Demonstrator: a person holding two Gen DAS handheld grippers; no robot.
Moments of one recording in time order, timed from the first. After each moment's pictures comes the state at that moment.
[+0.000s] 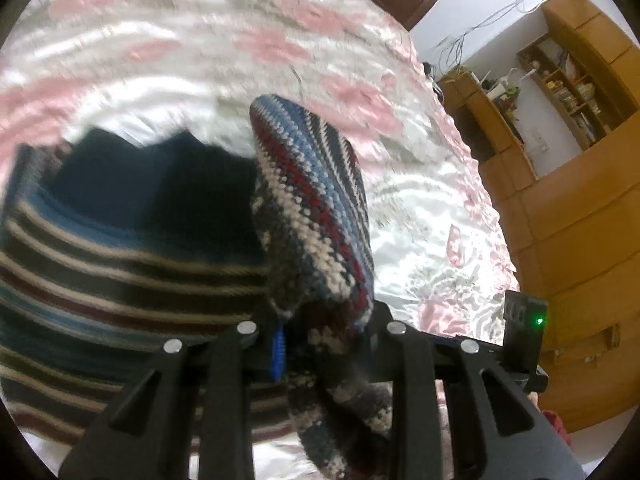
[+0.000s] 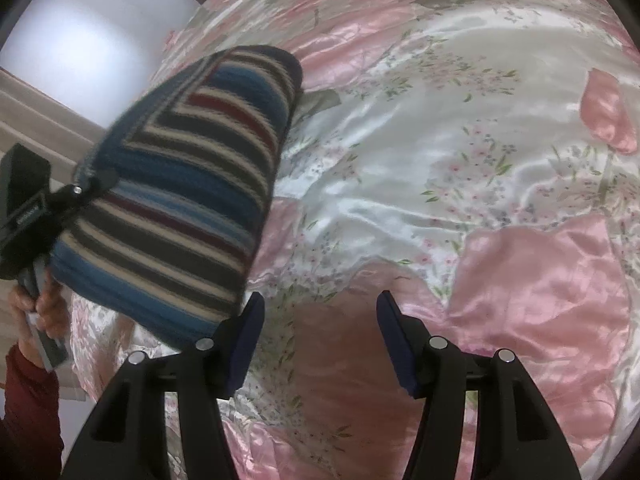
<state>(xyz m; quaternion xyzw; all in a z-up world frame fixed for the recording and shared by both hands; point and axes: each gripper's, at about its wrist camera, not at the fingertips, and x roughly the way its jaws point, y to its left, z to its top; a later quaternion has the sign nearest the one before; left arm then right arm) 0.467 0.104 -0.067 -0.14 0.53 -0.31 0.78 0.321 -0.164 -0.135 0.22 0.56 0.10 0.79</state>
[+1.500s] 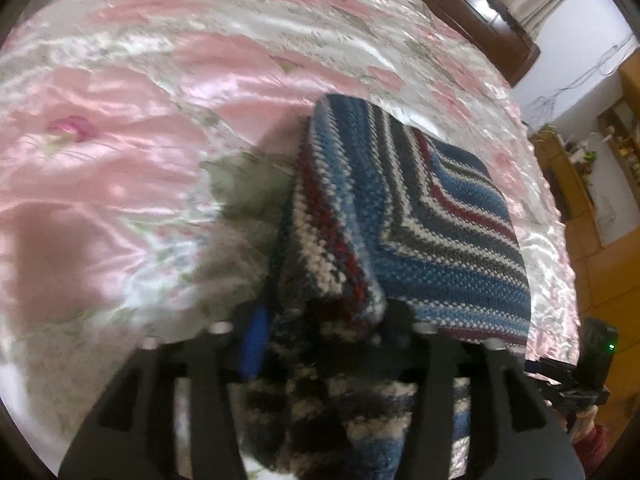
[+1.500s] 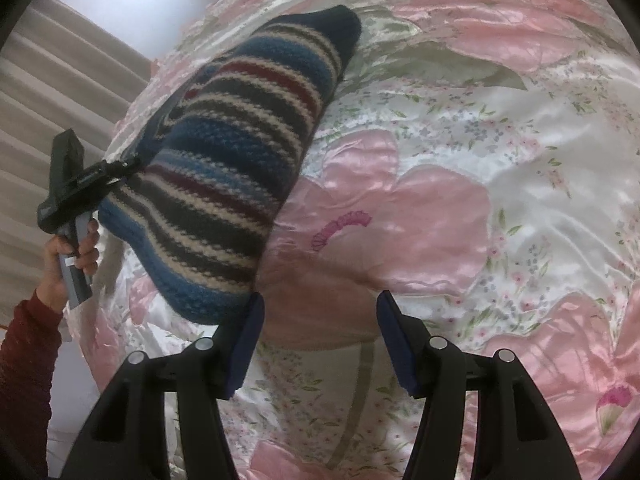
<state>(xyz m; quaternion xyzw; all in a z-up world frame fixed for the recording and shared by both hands) 0.483 0.329 -0.122 -0.16 0.53 -0.14 0.82 0.349 -0.039 -0.144 0.14 0.59 0.19 0.77</state>
